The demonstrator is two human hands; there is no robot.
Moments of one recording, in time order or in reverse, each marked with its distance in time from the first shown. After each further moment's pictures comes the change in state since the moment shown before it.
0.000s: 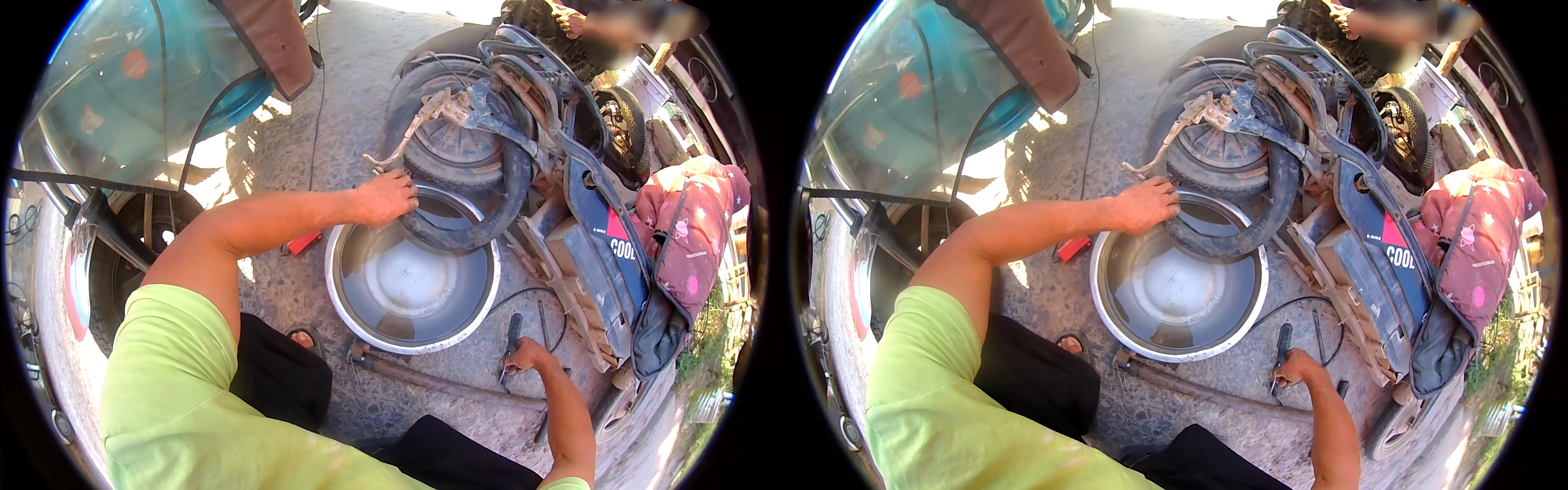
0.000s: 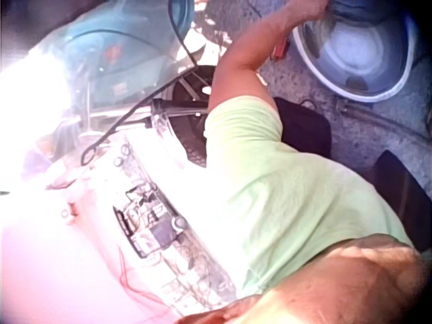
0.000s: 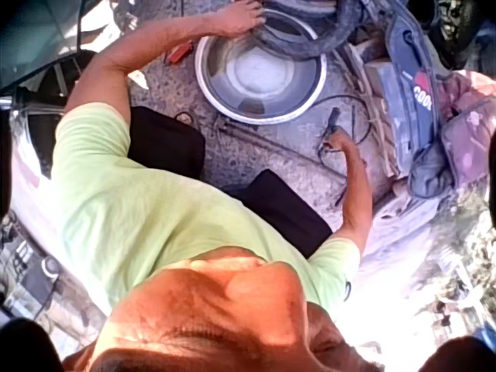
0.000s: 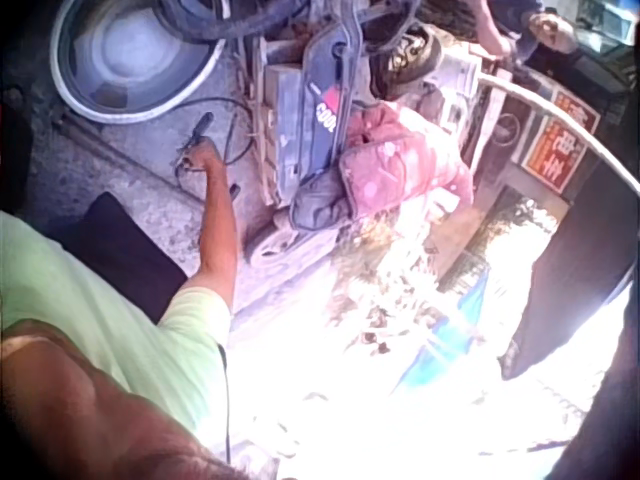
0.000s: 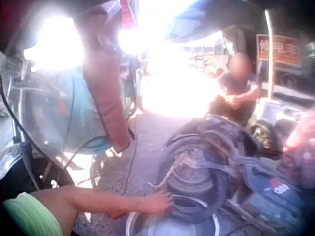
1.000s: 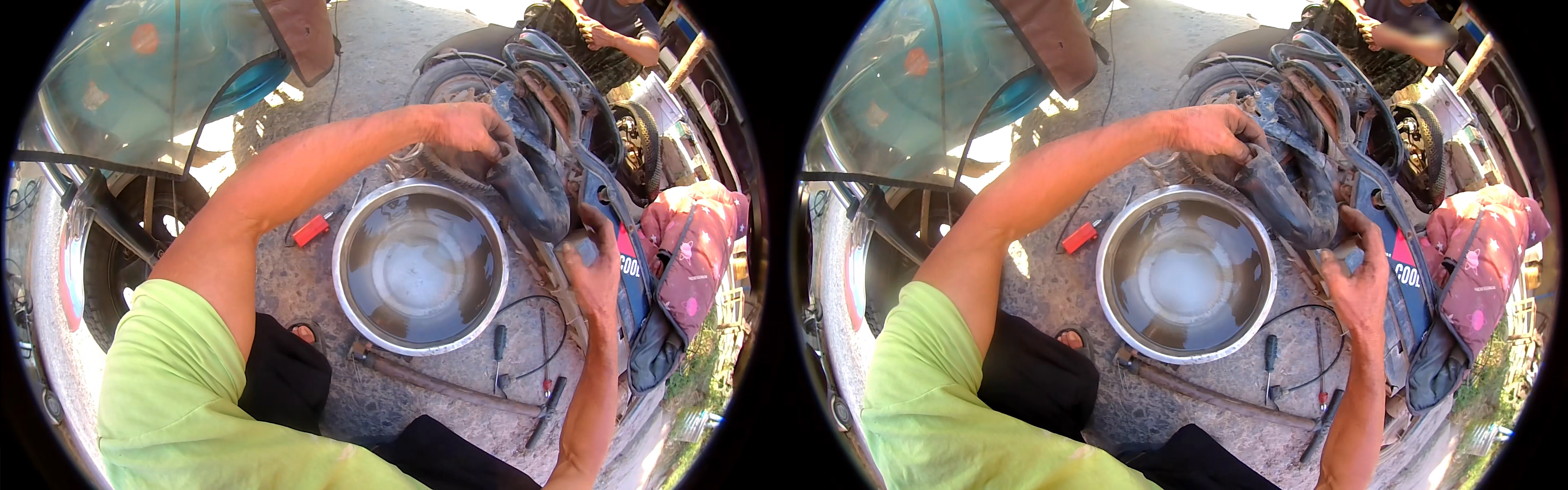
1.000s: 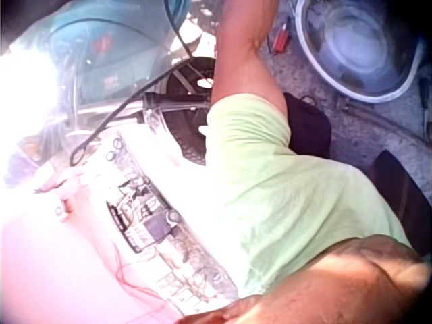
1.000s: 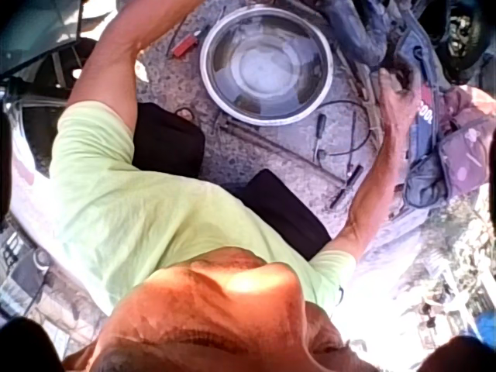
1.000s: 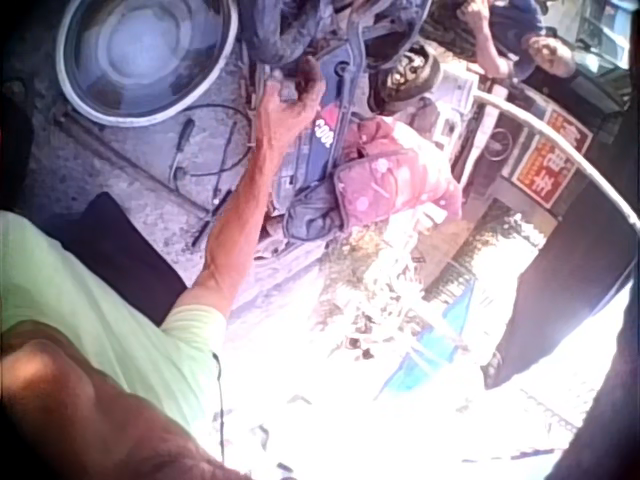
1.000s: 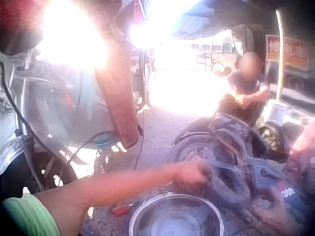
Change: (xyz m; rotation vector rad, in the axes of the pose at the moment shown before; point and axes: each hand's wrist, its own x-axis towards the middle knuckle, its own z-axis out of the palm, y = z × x) left_hand 0.093 -0.042 -0.143 -1.260 0.077 -0.214; right_hand -0.162 -0.208 -0.089 -0.010 1.130 -1.096
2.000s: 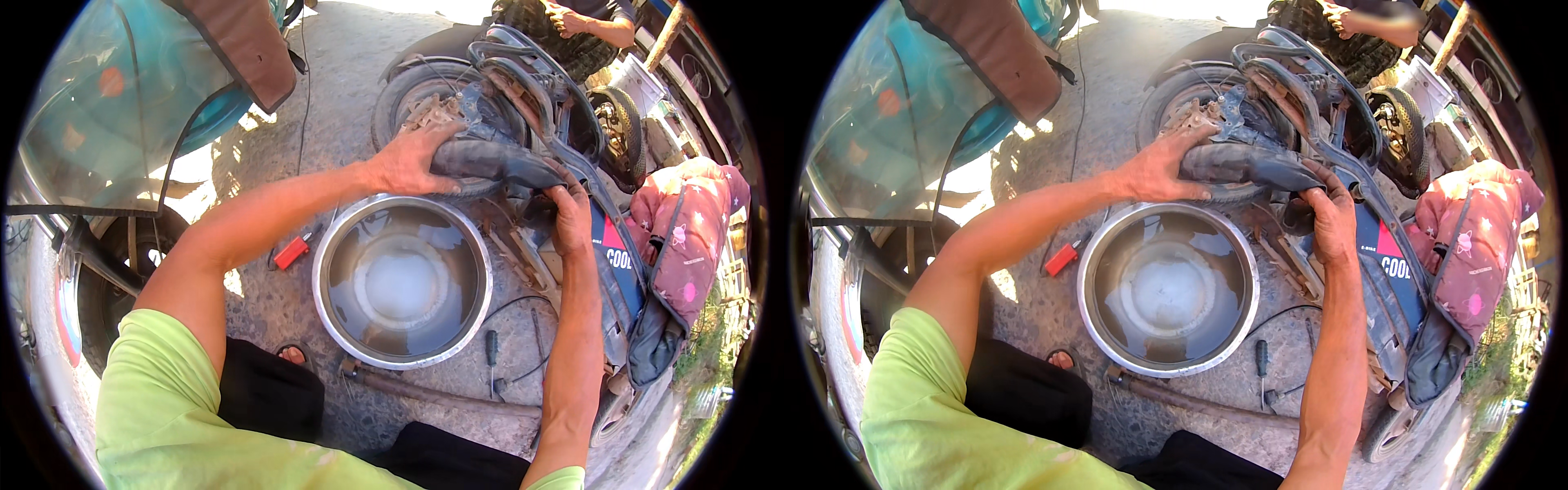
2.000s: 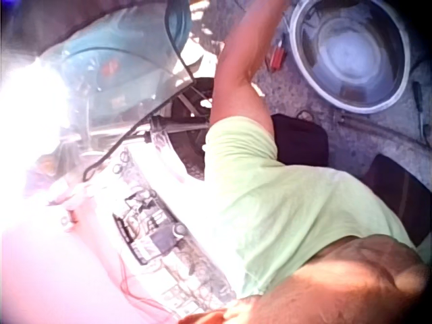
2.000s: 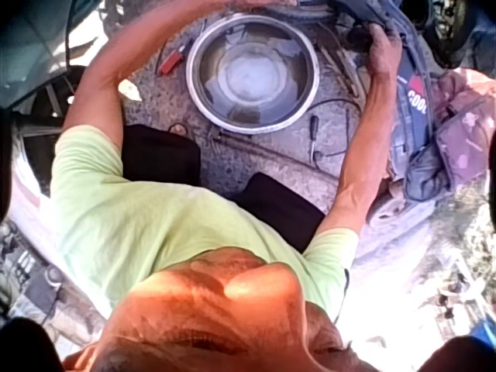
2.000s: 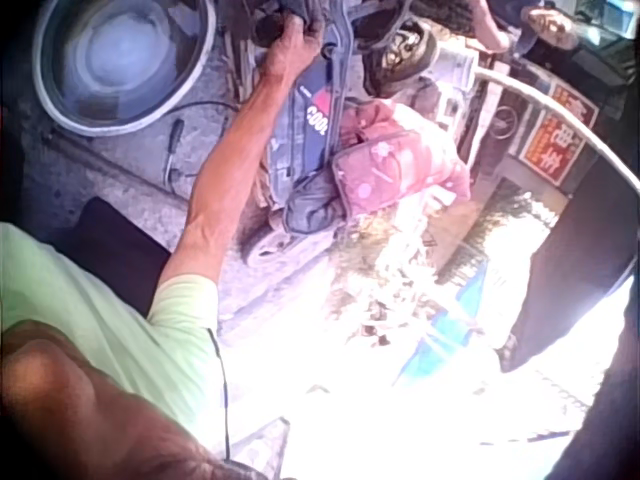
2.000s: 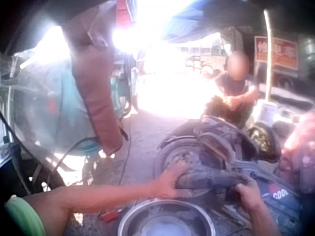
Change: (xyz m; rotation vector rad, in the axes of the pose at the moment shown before) left_hand -0.017 -0.049 0.031 0.622 0.468 0.304; right_hand 0.074 0.065 0.039 0.806 0.038 0.409
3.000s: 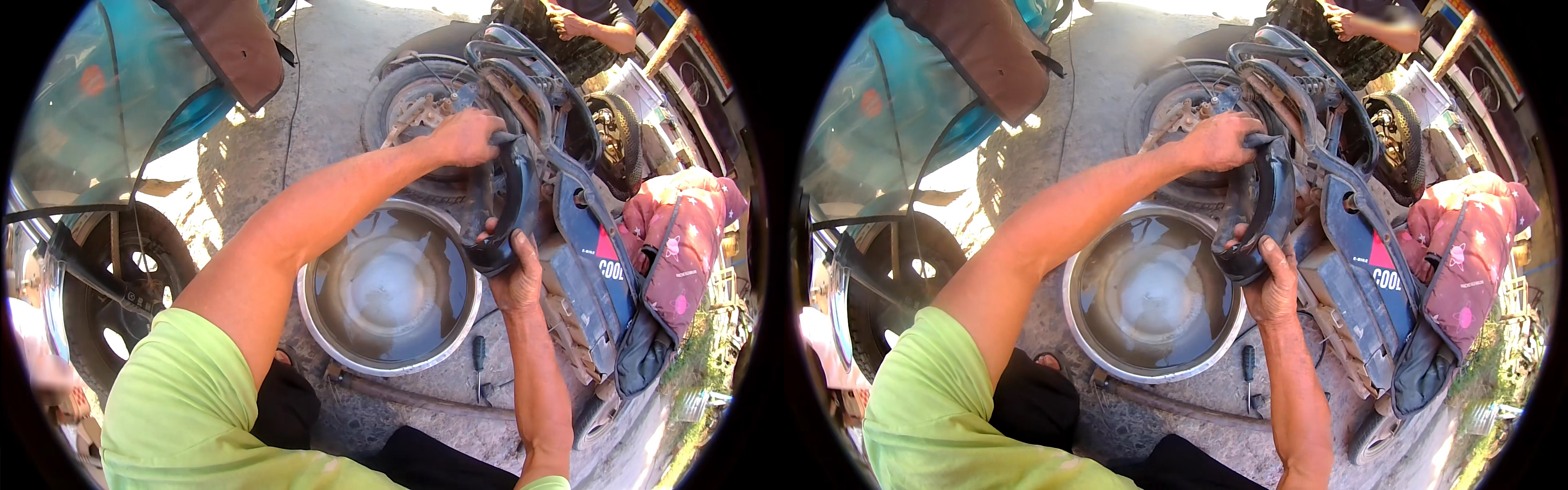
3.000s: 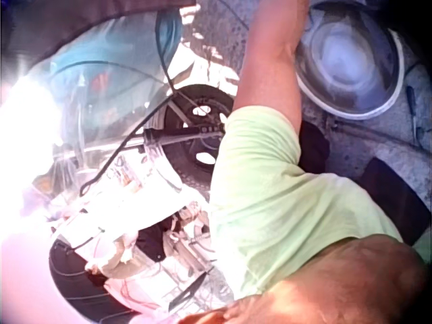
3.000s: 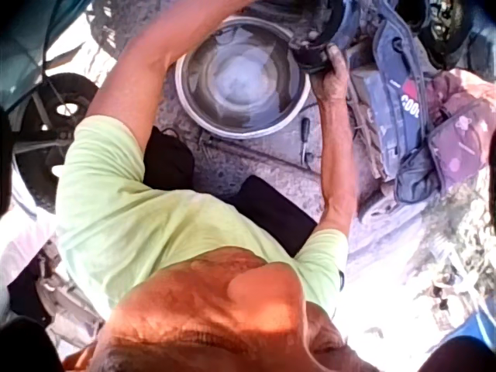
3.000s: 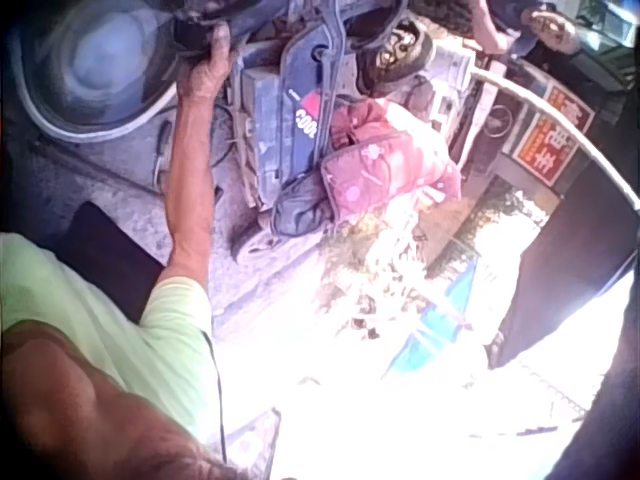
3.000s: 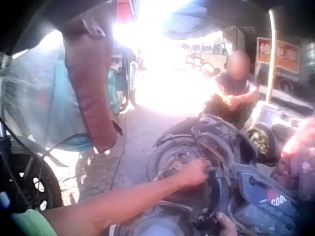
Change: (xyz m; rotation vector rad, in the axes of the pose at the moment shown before) left_hand 0.107 -0.035 0.075 -0.006 -0.021 -0.114; right_hand -0.076 0.039 0.052 0.688 -0.064 0.193
